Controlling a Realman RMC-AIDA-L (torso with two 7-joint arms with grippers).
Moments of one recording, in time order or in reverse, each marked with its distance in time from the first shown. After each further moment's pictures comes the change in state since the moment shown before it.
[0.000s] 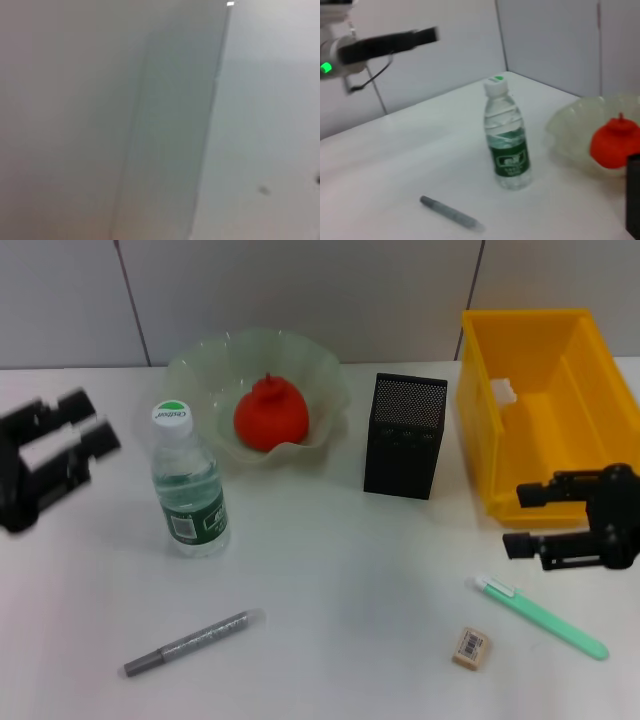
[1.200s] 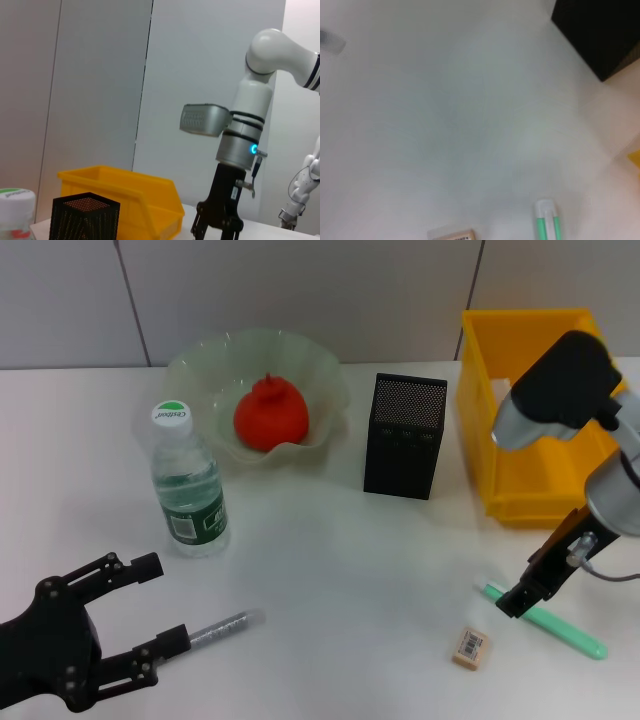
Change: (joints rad) left arm 0.012 0.018 -0.009 -0.296 0.257 0.159 0.375; right arm 0.220 0.005 -0.681 -0.088 -0.625 0.187 0.822
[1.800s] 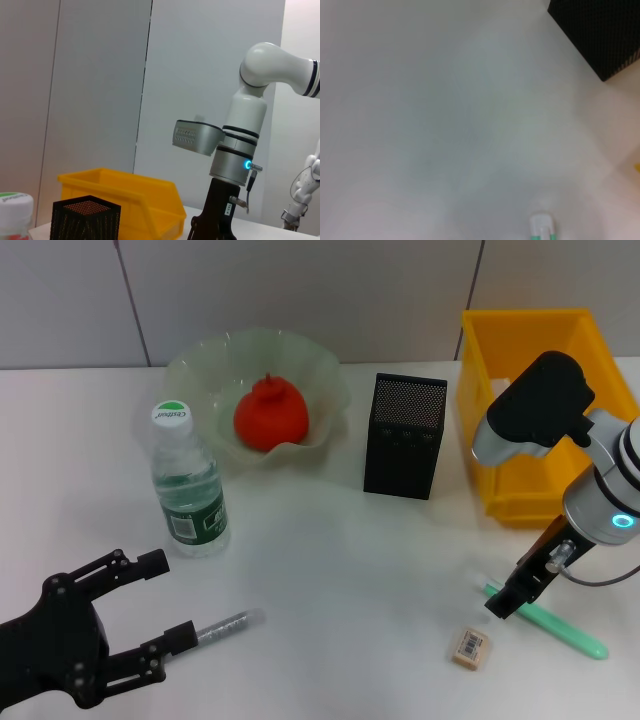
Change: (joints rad) left arm -0.004 -0.012 -0.002 0.000 0.000 -0.009 0.016; right arm 0.019 -0.001 -0.060 0.120 -0.004 0.130 0.018
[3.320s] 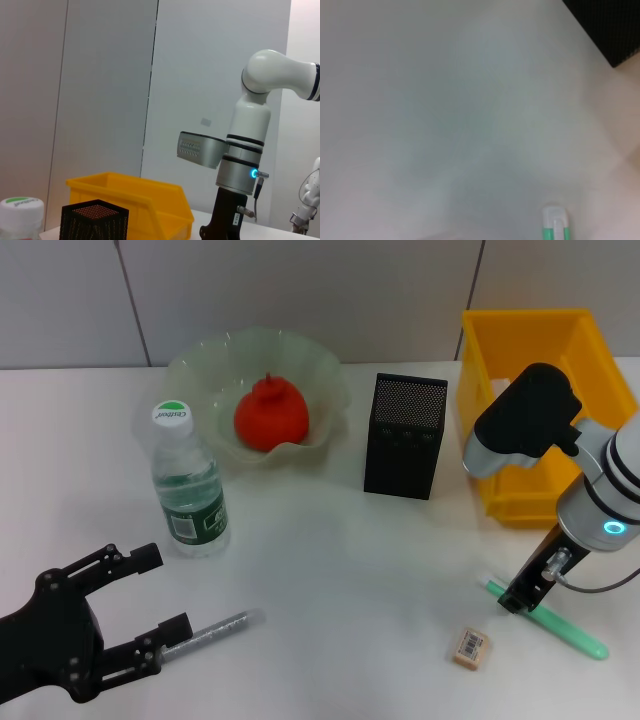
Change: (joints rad) left arm 0.004 -0.002 -0.014 0.000 -0.008 -0.002 0.009; right arm 0.029 0.002 -0.029 0.059 -0.017 0.013 0.013
